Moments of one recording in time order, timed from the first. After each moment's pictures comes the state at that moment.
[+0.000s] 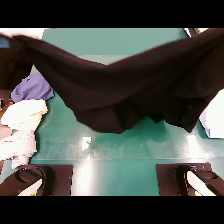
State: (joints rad) left arm -0.41 -0.91 1.83 1.34 -1.44 -1.50; right arm -0.10 -0.94 1.88 -1.07 1.41 1.50
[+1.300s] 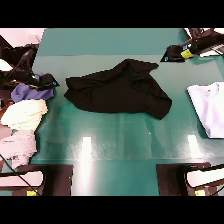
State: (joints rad) left arm 0.18 -1.48 1.30 1.02 -1.11 -1.31; right arm 0.00 -1.62 1.92 -1.13 1.50 1.43
